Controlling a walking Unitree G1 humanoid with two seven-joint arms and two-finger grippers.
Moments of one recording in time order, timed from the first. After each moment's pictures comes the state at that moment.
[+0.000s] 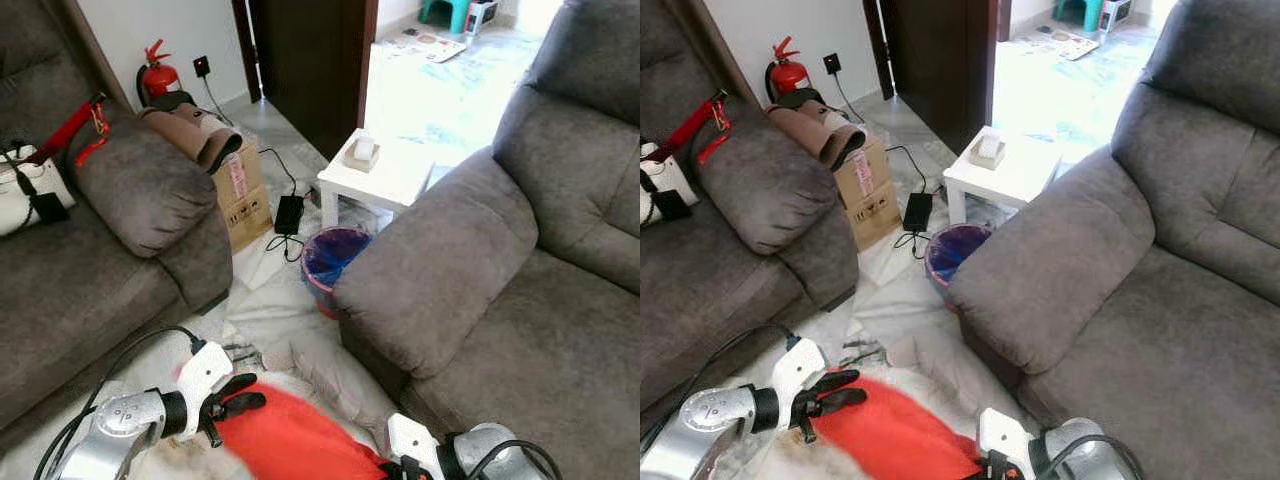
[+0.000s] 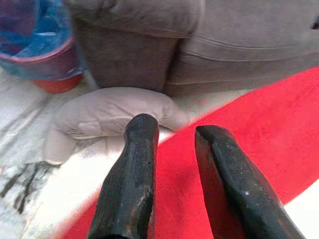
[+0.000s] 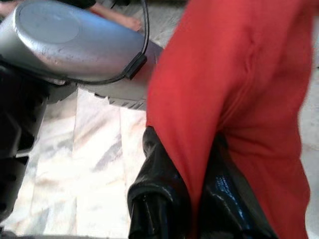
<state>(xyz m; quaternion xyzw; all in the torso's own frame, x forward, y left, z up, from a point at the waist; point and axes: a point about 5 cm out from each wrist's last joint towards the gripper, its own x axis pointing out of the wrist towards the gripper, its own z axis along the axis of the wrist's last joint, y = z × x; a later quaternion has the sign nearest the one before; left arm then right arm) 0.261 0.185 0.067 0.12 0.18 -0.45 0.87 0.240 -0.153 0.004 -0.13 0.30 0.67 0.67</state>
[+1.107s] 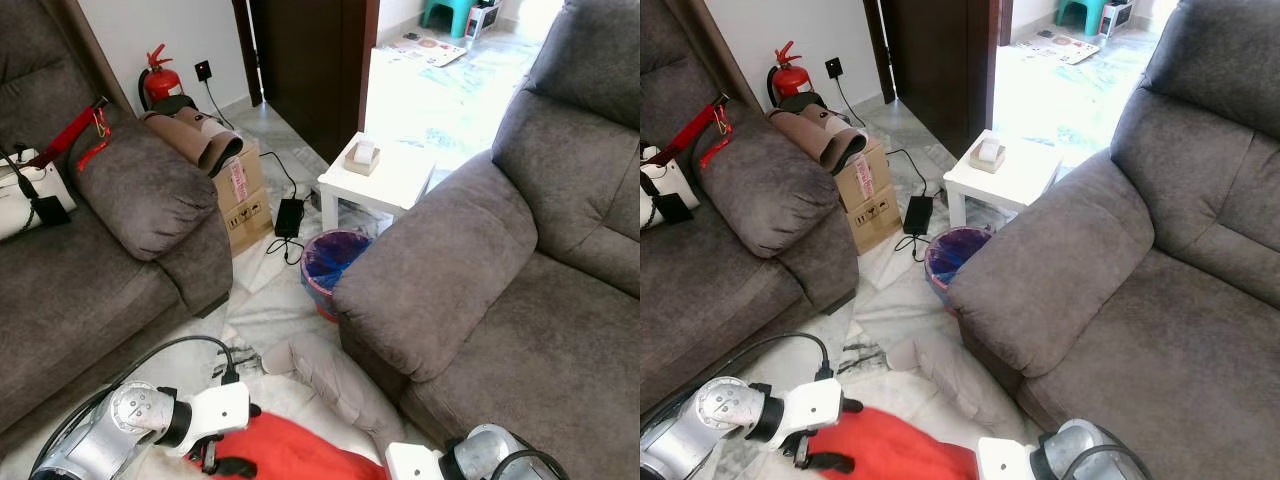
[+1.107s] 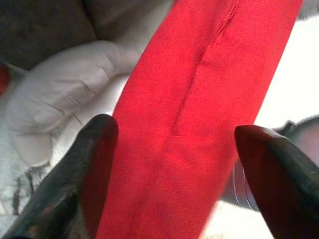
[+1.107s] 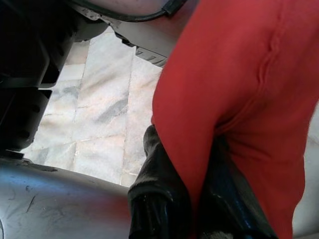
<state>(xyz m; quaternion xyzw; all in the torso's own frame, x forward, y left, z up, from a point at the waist) 0.252 0.182 0.049 0.31 0.23 -0.60 0.70 0.229 -0.157 0.006 -0.22 0.30 0.71 0.59</state>
